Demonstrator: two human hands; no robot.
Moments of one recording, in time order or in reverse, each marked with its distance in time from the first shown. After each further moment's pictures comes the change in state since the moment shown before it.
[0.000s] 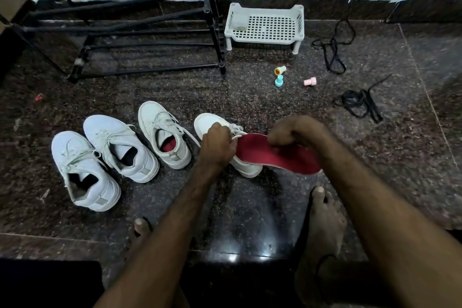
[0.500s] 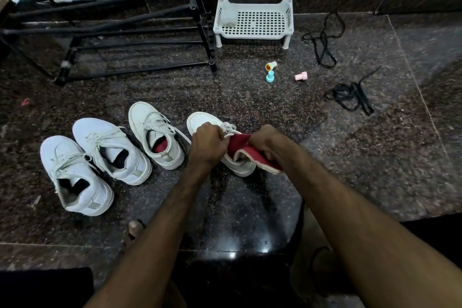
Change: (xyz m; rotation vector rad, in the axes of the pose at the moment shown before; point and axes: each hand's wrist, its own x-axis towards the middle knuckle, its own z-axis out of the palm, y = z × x) left_hand 0.000 0.001 -0.004 -0.044 0.016 -0.049; right_hand 0.041 -0.006 0.048 0.581 0.227 0.145
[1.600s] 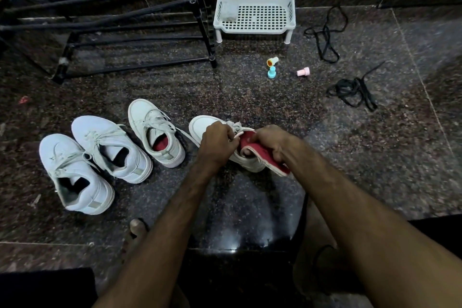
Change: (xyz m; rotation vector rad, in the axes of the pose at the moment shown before) left_hand -0.002 0.010 0.009 -0.085 -0.093 0.018; right_hand 0.021 0.018 0.006 0.522 -0.177 -0.004
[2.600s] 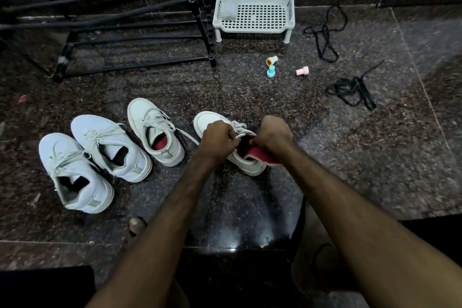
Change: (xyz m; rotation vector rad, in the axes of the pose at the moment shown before) left_hand 0.002 0.003 -0.005 -0.008 -0.056 0.076; right_hand -0.013 -0.011 0.002 -0.855 0.422 -0.228
